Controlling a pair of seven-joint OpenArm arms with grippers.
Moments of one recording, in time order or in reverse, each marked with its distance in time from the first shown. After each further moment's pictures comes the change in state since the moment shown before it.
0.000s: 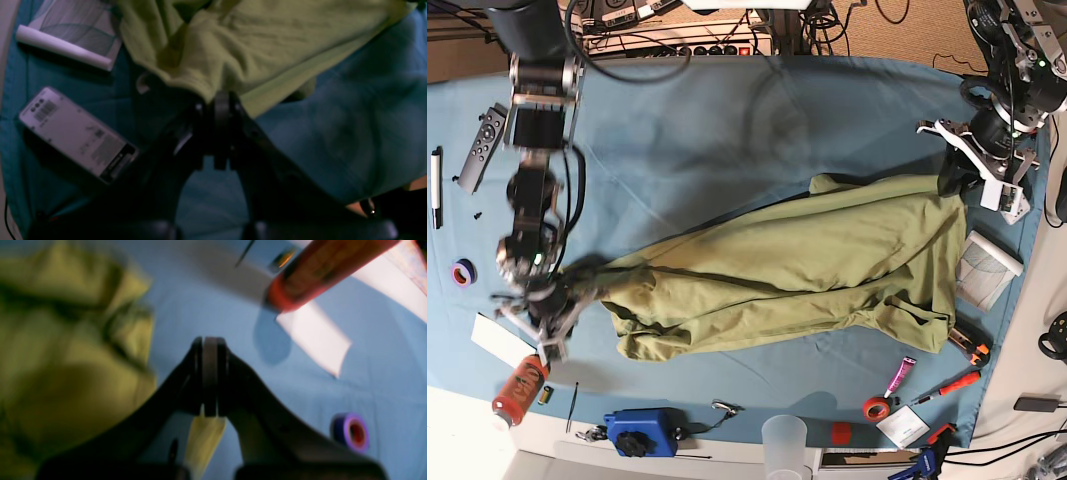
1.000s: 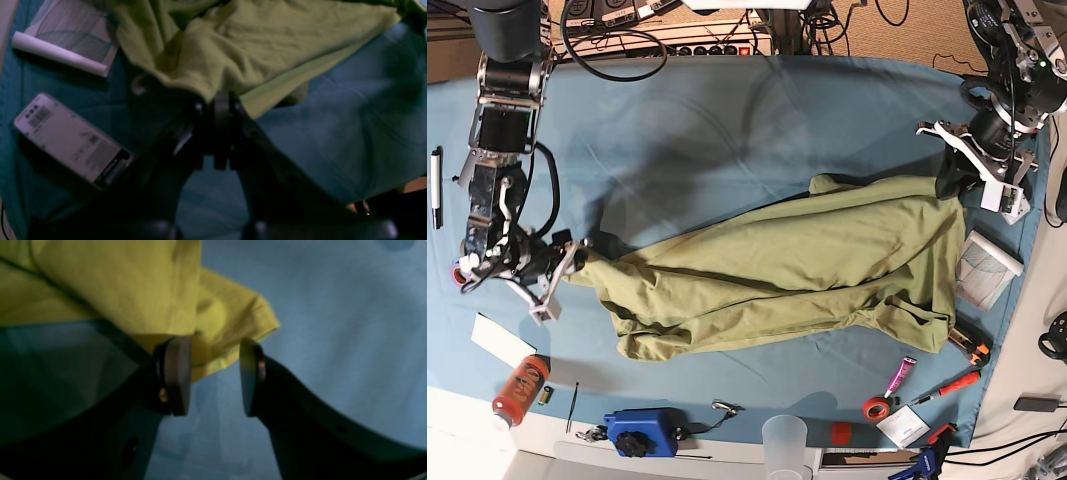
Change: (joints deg) left arm -0.1 0.0 0.0 0.0 -1.3 0.0 -0.4; right arm -3.4 8.1 -0.2 0.9 29.1 13.5 -32.4
